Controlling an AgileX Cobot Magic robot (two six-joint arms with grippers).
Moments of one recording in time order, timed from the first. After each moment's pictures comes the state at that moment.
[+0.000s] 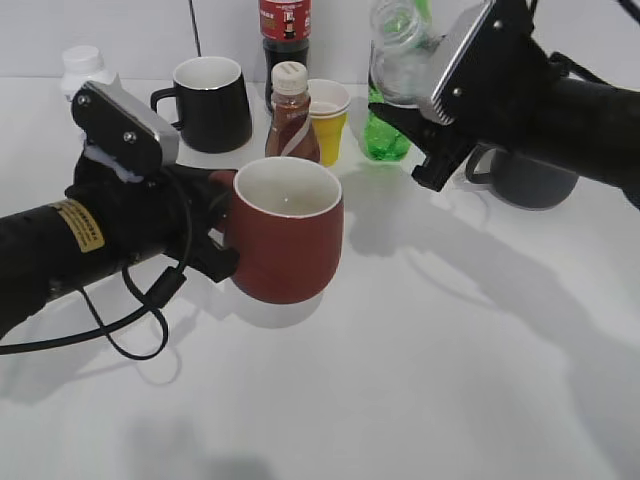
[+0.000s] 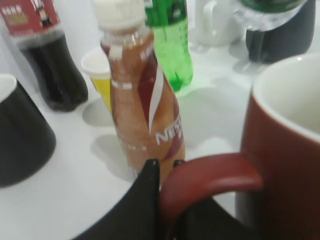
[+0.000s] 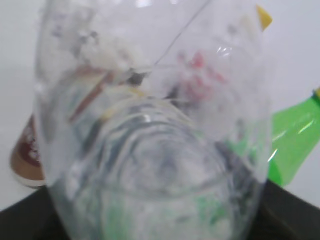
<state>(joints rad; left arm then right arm) -0.59 1.64 -0.54 0.14 -0.76 0.09 0.38 1.66 -0.78 -0.58 -0.74 -0.23</state>
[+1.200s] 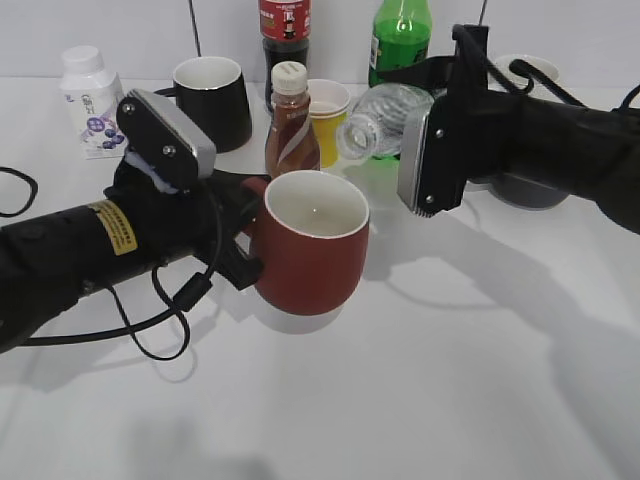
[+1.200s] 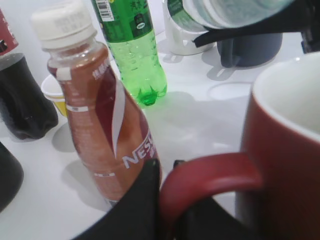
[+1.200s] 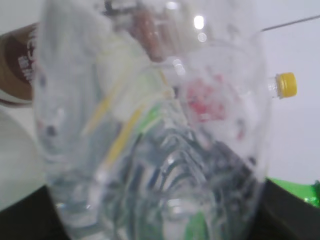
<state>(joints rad) -0.59 1.73 -0.60 0.26 -0.81 0.09 0.38 1.76 -0.81 -0.58 -0.76 -0.90</state>
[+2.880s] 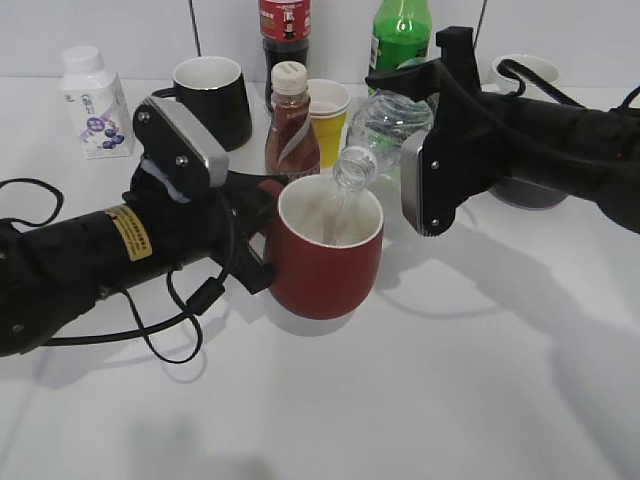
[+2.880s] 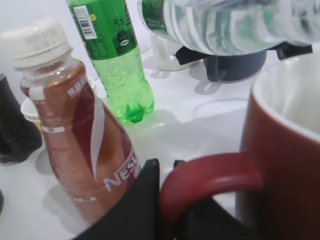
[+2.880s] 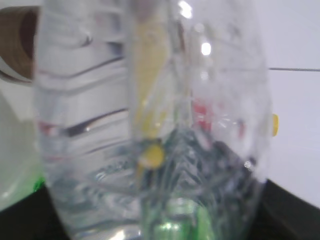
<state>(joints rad) -0.59 1.80 -0.62 0.31 -0.91 0.09 0.38 1.76 -0.81 -0.62 -0.78 -1.12</state>
